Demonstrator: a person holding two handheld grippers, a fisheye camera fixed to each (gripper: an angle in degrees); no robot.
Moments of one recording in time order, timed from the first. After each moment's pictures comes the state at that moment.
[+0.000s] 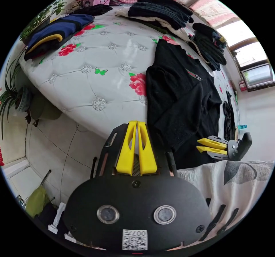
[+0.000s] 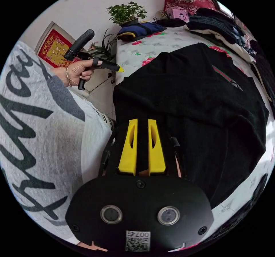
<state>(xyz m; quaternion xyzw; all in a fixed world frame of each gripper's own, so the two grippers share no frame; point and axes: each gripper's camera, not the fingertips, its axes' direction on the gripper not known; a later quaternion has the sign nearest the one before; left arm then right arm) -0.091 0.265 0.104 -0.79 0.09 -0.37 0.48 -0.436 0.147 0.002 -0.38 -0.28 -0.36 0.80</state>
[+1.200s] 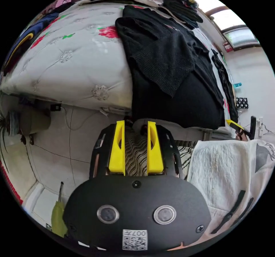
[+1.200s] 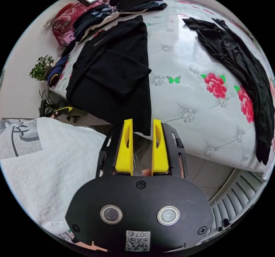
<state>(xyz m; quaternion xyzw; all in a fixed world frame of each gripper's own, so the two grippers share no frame) -0.011 0.243 0.021 -0.81 0.25 -0.29 0.44 -0.194 0.213 -0.070 -0.41 -0.04 0.00 0.91</state>
